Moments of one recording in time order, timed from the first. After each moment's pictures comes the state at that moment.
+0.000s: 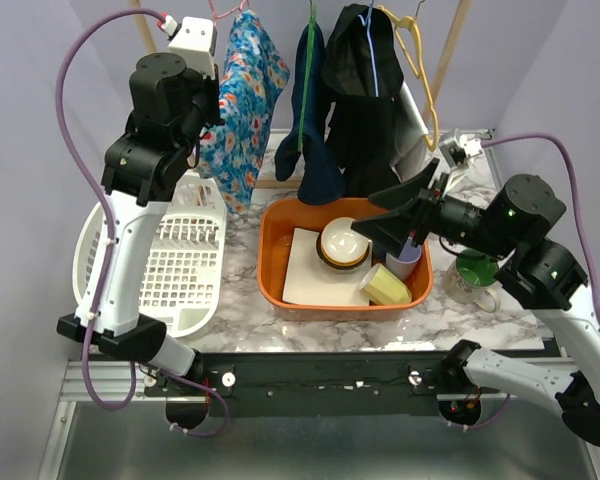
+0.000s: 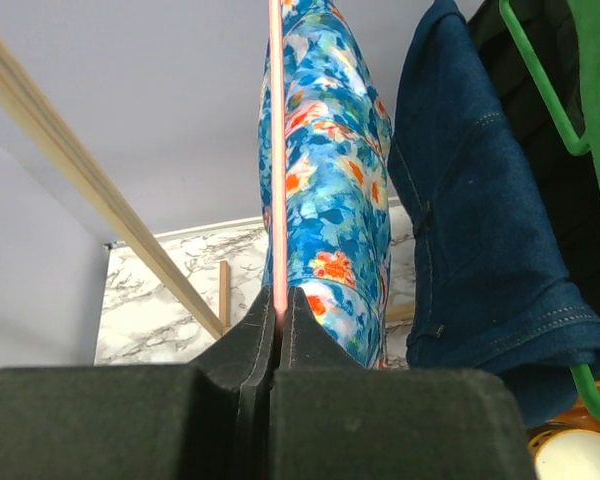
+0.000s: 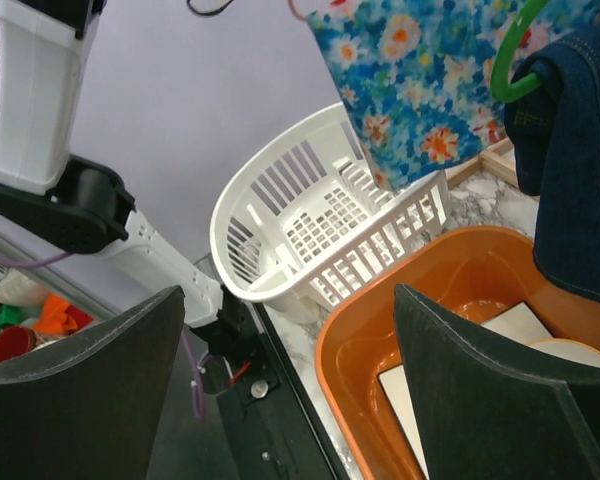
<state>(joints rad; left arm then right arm) -0.37 1.51 2.14 -0.76 -0.25 0.02 0.73 0.91 1.34 -0.38 -0.39 0.39</state>
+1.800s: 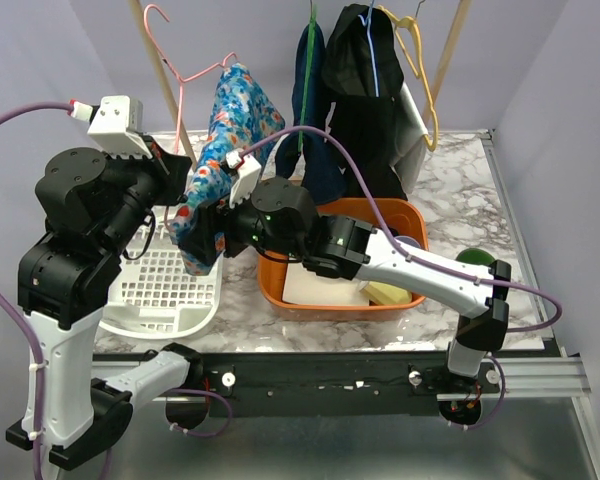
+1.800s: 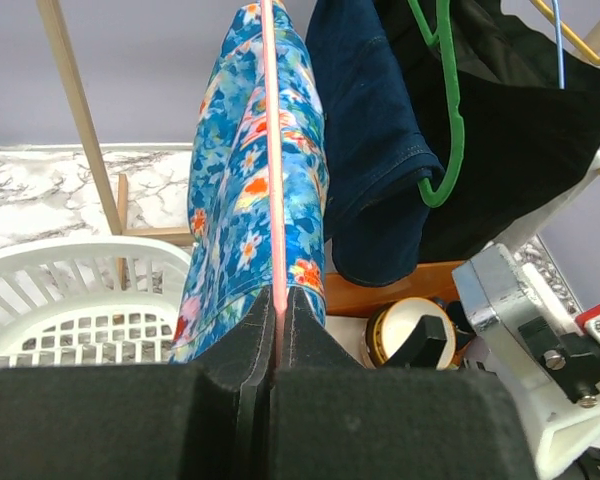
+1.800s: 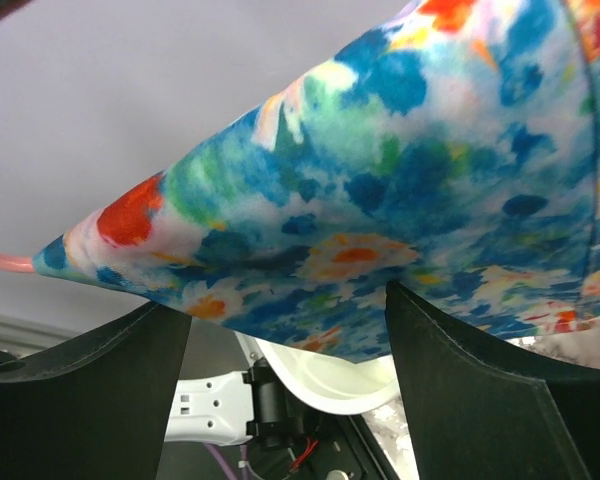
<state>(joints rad) -0.37 1.03 1.88 -0.96 -0.09 -0.28 1.26 1.78 1.94 -0.33 0.12 0.49</state>
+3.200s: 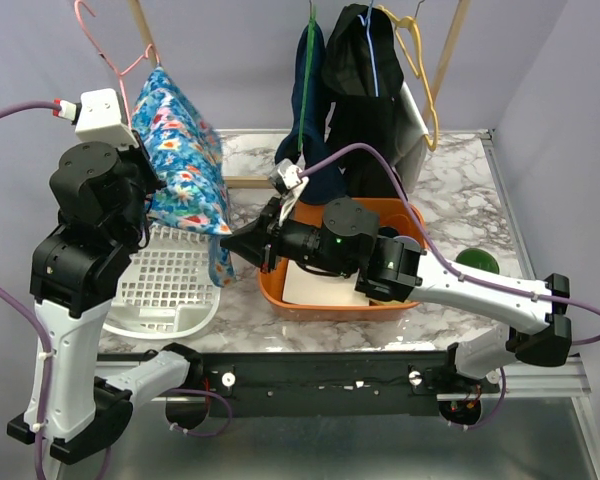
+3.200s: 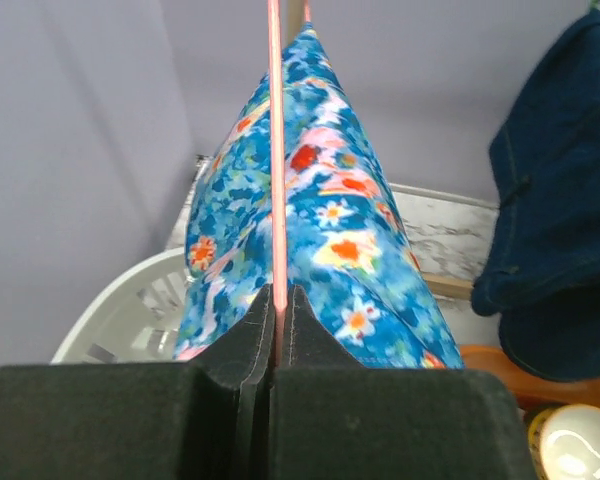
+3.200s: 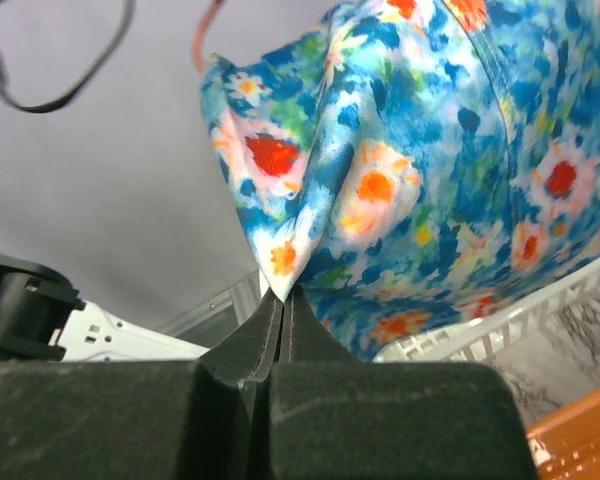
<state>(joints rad) -0.38 1.04 1.82 -0.90 -0.51 -0.15 1.28 1.47 1.51 -0.01 0.05 0.38</state>
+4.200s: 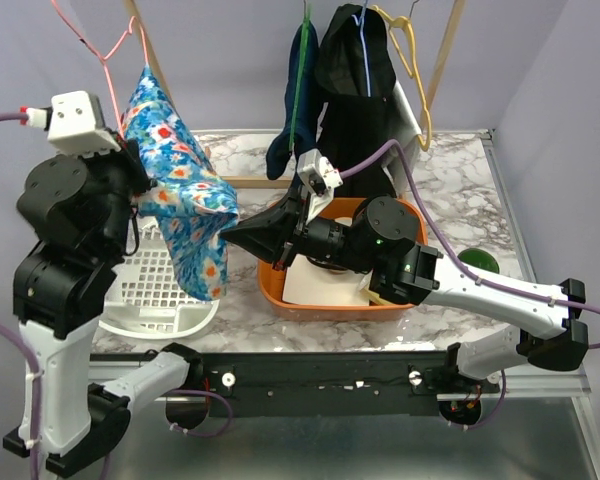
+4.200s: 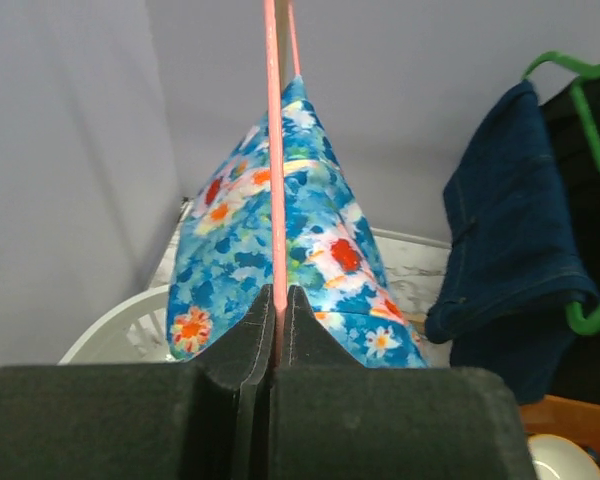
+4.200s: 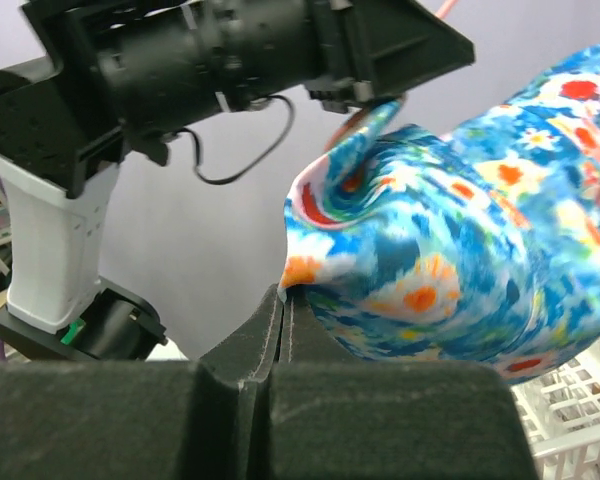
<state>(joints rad) -0.38 1.03 1.85 -0.82 -0.53 -0.13 1.28 1.39 1.47 0.25 -0.10 0.29</state>
